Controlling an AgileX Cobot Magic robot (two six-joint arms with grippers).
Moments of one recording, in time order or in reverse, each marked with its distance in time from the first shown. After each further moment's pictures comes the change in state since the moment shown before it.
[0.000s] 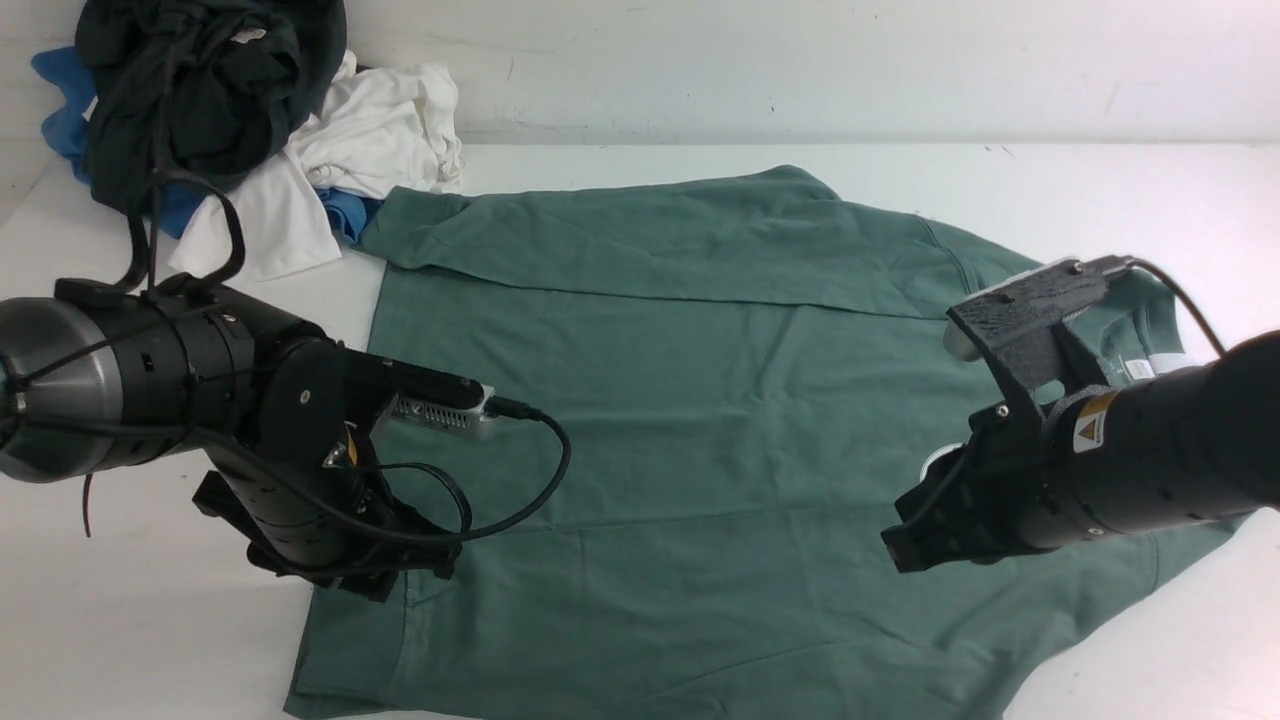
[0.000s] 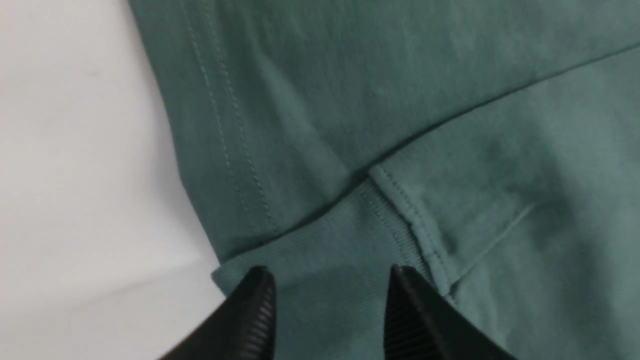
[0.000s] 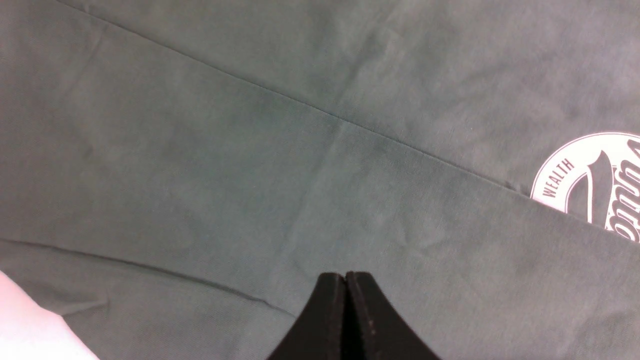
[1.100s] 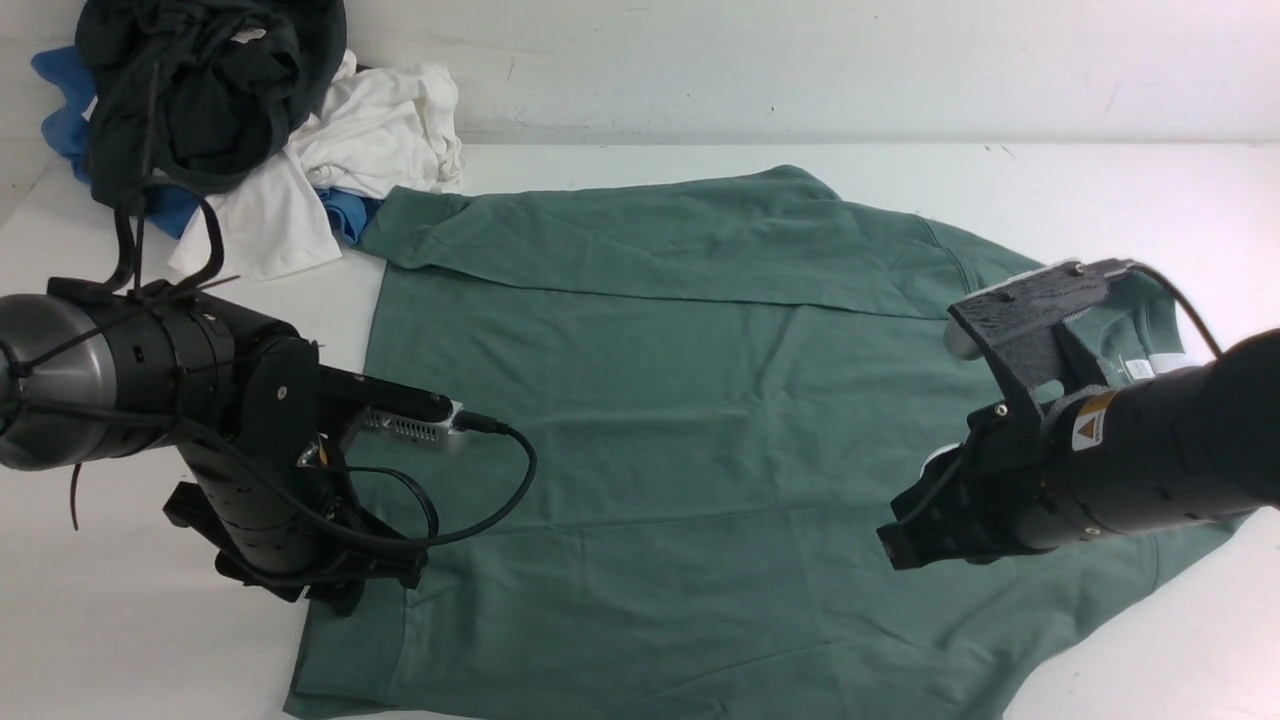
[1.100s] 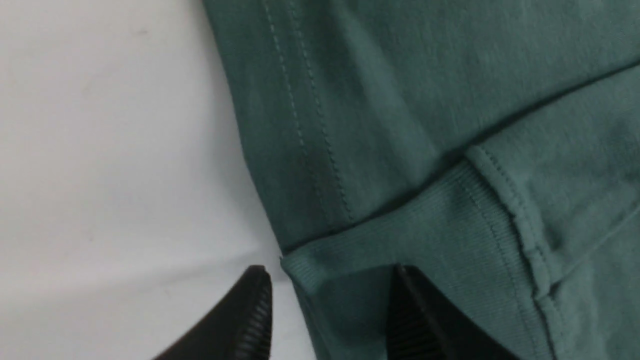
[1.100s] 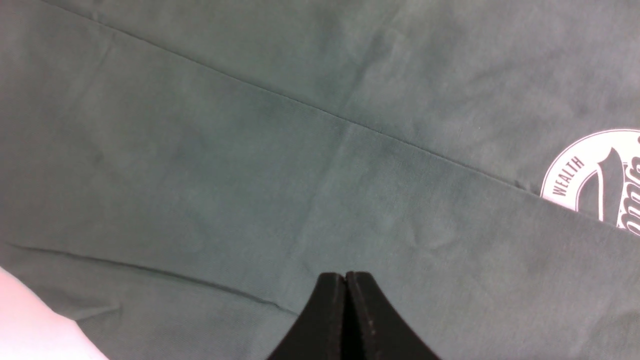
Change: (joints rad) right arm 0.000 0.000 0.000 0.026 0.000 0.000; left arm 0.064 0.029 0.000 -0.004 0.018 0.059
